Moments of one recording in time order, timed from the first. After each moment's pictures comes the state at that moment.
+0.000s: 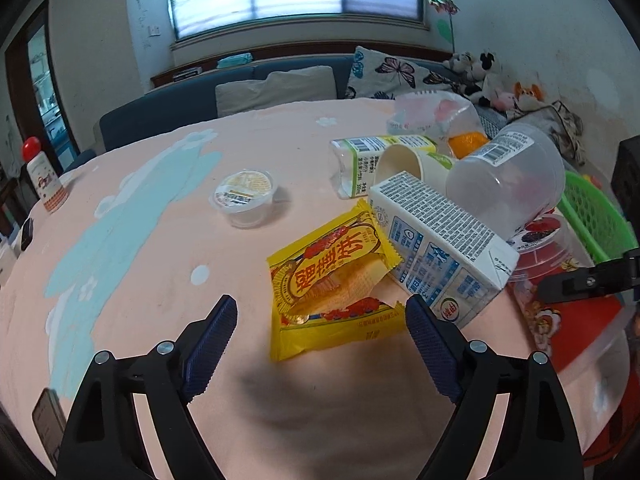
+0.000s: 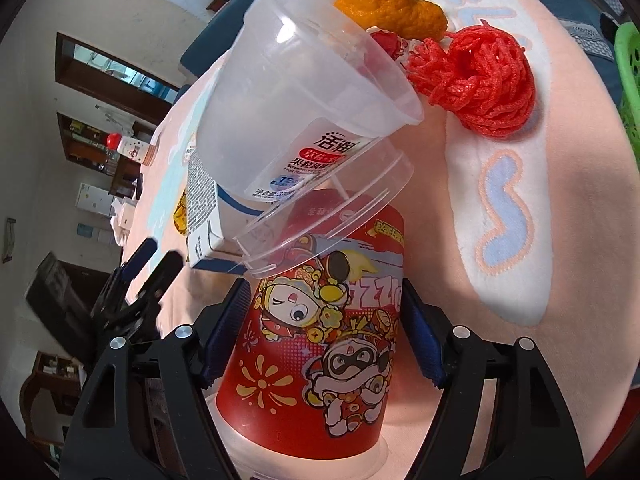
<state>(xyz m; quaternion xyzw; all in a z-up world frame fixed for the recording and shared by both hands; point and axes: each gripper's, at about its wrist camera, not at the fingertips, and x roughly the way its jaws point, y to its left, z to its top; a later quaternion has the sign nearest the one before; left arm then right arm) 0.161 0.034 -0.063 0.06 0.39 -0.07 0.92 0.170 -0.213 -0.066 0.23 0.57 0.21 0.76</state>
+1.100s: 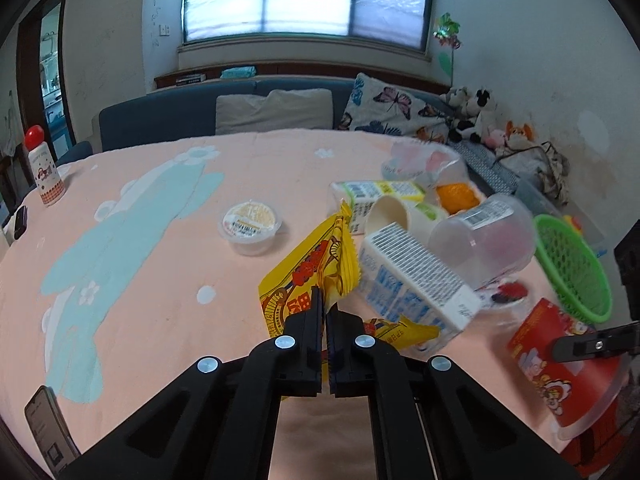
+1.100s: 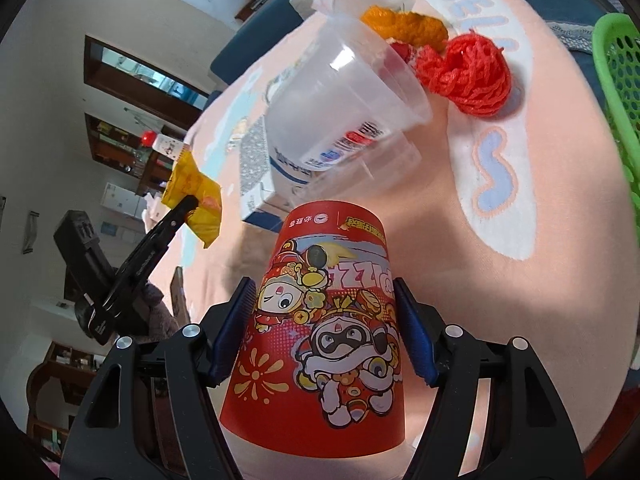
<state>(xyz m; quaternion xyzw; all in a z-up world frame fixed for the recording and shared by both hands) 0.146 0.053 -0.022 0.00 0.35 -0.09 0.93 0.120 -0.245 -0.042 0.26 0.53 0.26 0.76</state>
